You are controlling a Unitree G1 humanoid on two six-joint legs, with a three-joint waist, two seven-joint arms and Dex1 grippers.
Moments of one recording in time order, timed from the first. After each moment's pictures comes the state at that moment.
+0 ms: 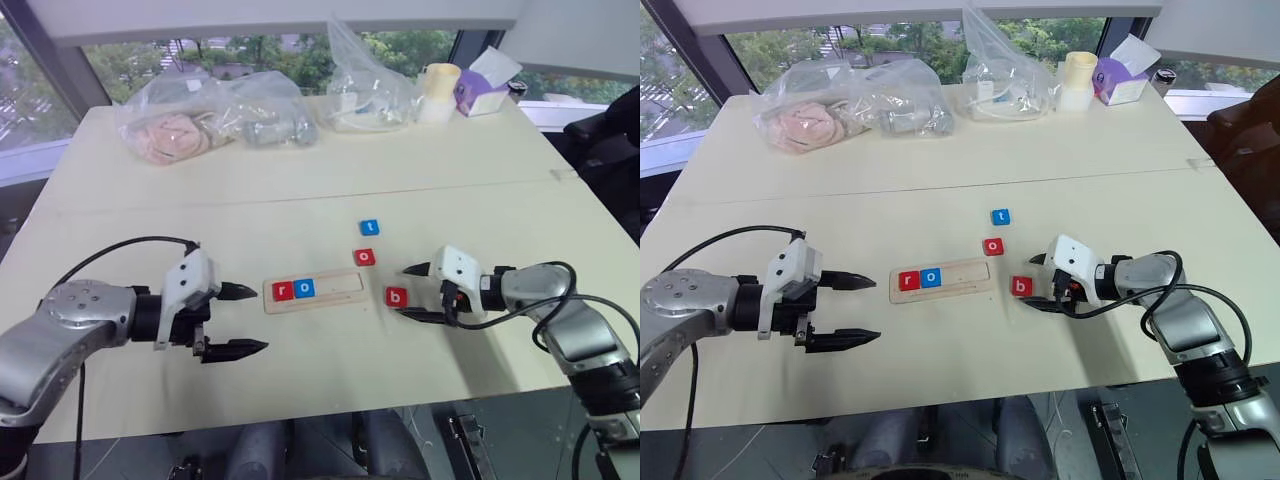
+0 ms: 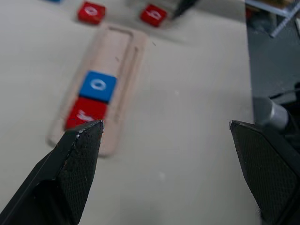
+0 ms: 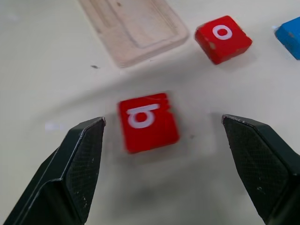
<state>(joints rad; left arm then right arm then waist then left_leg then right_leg) -0.07 0.99 0.12 -0.59 -0.68 0.74 -1.04 -0.33 -0.80 0.15 0.01 0.18 0.25 1.12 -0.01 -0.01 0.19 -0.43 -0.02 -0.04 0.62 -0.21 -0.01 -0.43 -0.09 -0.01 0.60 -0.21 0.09</state>
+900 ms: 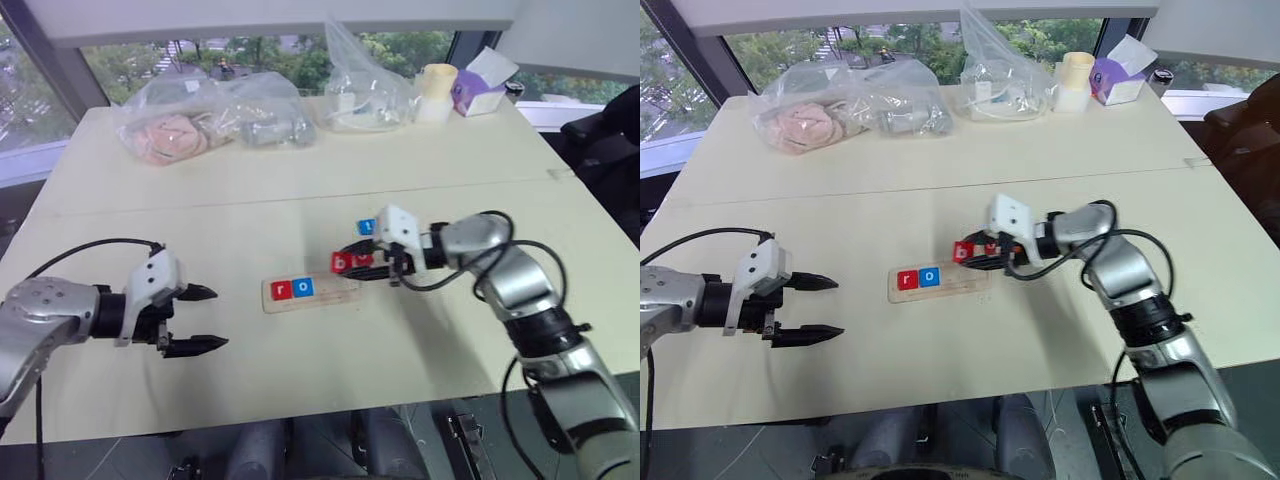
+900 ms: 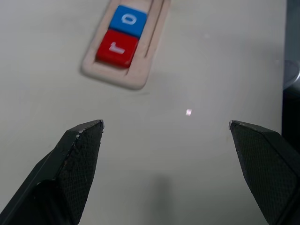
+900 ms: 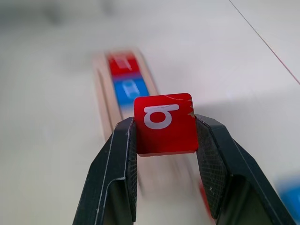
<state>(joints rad) -0.02 1.09 0.15 -0.39 -0.57 0.62 -1.13 -0.67 -0.56 0.30 0.01 0.21 0.38 1.22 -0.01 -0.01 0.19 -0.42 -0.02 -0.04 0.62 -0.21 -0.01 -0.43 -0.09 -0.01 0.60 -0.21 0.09</state>
